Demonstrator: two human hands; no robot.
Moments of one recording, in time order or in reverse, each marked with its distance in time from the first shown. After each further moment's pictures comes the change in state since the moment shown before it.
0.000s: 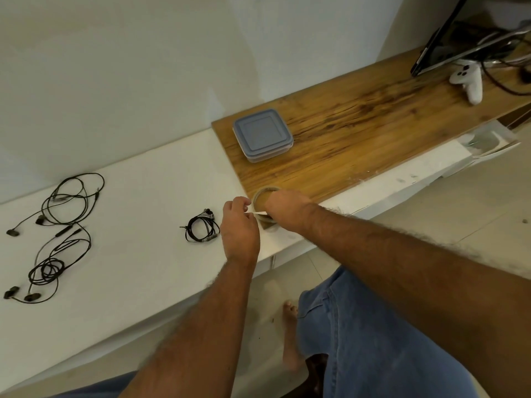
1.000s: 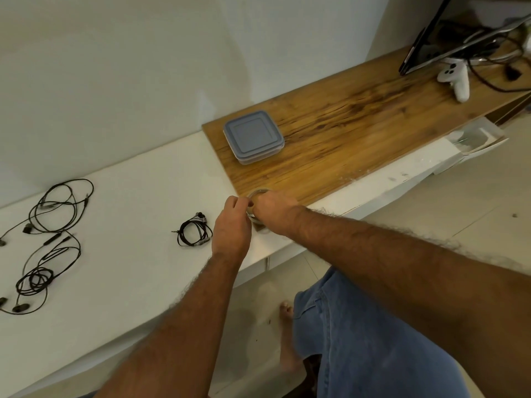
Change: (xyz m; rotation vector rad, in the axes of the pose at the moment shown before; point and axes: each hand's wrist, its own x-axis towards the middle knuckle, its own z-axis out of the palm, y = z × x) left_hand 0.013 -0.006 -0.005 0.230 -0.155 0.349; right_hand -0.012 0.000 0.008 -0.281 0.267 -0.193
